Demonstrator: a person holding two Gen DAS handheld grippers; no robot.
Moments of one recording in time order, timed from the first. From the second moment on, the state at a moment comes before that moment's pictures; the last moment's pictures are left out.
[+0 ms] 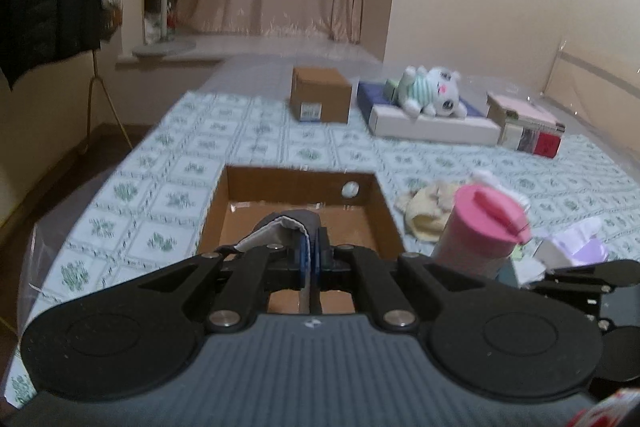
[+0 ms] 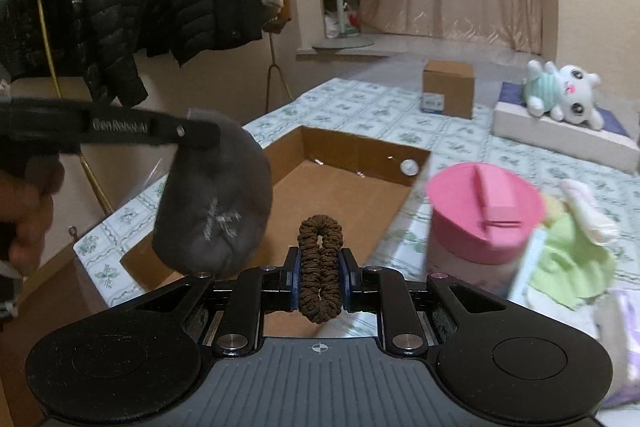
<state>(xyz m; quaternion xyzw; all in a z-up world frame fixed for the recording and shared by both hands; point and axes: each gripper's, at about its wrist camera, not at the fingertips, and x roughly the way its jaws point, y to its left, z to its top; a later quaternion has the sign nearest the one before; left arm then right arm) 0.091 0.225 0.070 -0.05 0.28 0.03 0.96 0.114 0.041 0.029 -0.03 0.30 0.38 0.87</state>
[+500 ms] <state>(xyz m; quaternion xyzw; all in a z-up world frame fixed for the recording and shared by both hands) 0.069 0.261 0.050 -0.07 0.31 0.06 0.95 0.125 0.076 0.004 -0.04 0.33 0.39 0.86</state>
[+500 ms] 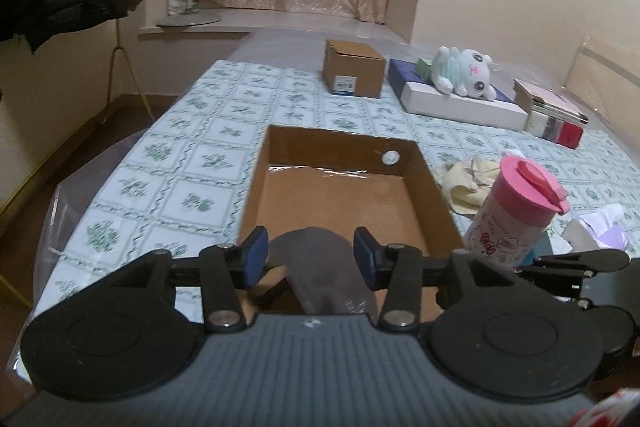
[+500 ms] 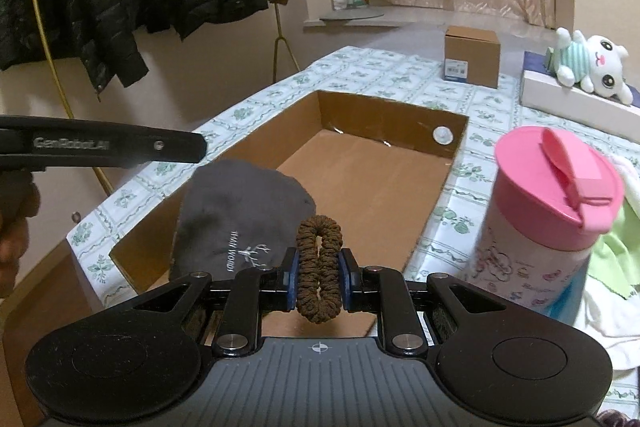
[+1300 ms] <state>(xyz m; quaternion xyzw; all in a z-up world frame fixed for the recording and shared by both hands) 0.000 0.205 0.056 -0.07 0.29 0.06 0.95 0.060 -0.017 0.036 -0.03 0.32 0.31 0.90</state>
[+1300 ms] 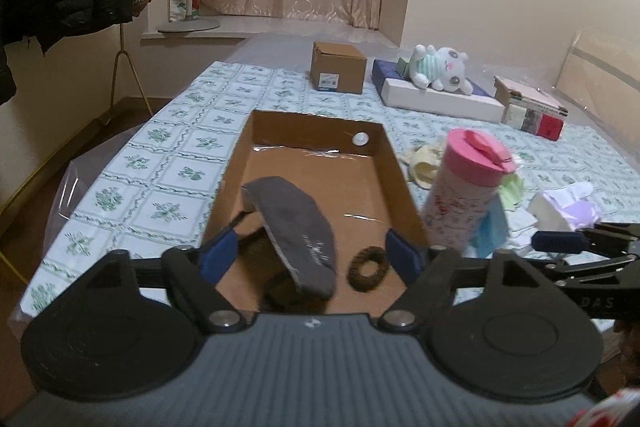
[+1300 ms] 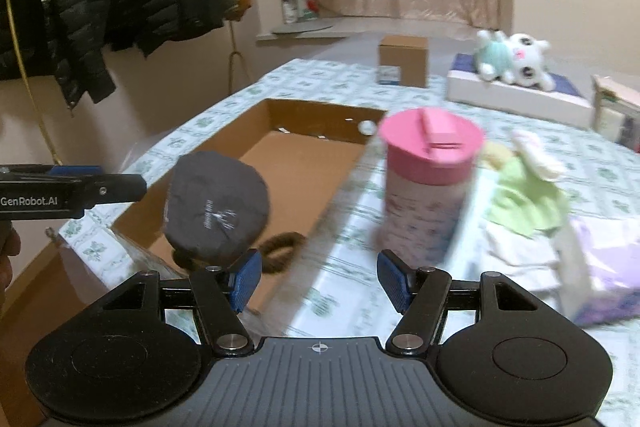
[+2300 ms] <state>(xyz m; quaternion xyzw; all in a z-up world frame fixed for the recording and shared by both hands) 0.016 0.089 0.043 -0.05 0.29 -0.01 0.96 0.048 -0.160 0.002 0.03 0.35 0.17 0.92</state>
